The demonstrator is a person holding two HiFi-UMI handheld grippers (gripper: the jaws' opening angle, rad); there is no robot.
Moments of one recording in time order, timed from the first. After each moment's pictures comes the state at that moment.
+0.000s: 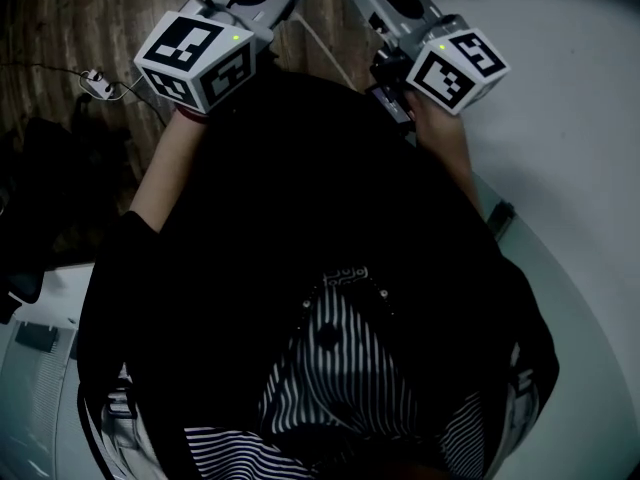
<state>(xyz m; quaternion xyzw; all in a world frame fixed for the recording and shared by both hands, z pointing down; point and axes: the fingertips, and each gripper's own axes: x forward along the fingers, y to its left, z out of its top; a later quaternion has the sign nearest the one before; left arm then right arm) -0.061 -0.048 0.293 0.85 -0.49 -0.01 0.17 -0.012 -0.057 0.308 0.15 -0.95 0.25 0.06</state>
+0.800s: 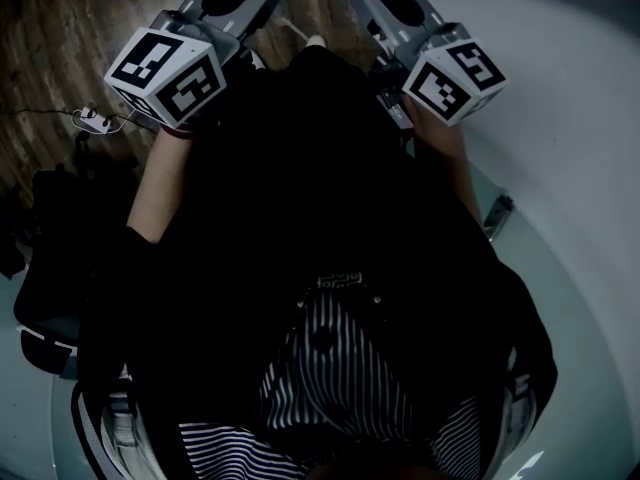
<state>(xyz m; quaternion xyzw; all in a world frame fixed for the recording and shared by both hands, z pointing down) -0.164 -0.173 0.313 0.87 -0.41 -0.08 0.27 -0.086 -0.181 0.329 0.25 -0.93 0.25 0.11</state>
